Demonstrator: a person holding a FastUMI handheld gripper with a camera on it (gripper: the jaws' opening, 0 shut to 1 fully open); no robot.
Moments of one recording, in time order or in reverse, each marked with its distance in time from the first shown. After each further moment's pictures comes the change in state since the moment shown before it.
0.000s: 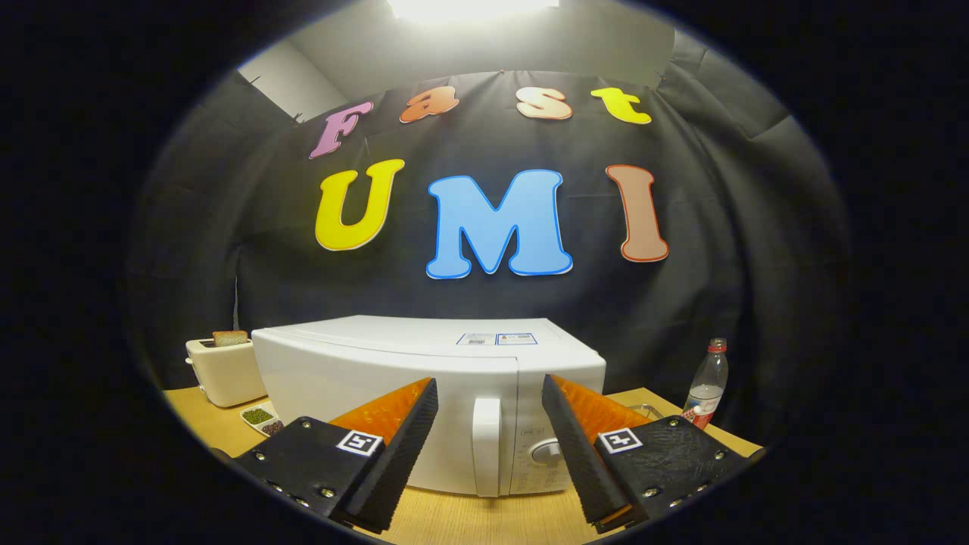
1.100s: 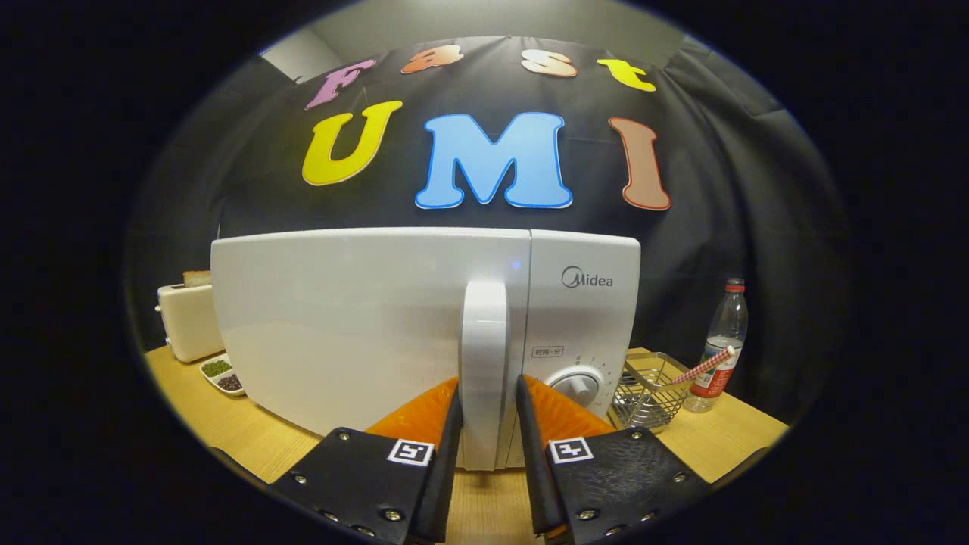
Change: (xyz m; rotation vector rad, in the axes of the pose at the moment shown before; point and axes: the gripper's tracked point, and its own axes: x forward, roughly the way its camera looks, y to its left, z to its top) arm 0.032 -0.002 -0.092 -0.055 0.122 -0.045
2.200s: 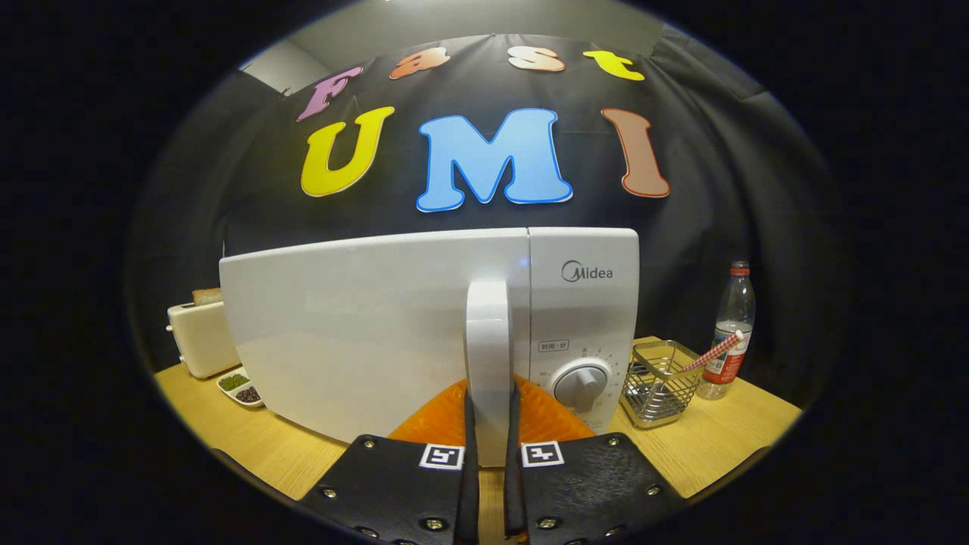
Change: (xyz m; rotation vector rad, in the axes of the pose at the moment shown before) arm -0.006 0.005 -0.002 0.058 0.017 0.022
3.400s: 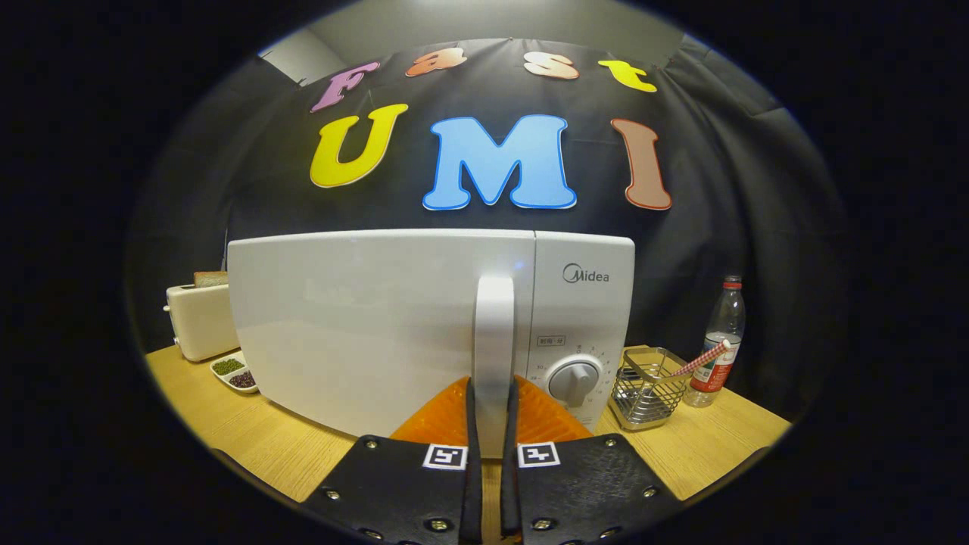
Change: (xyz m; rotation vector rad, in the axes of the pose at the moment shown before) arm -0.012 0.002 -0.004 -0.065 -0.007 -0.005
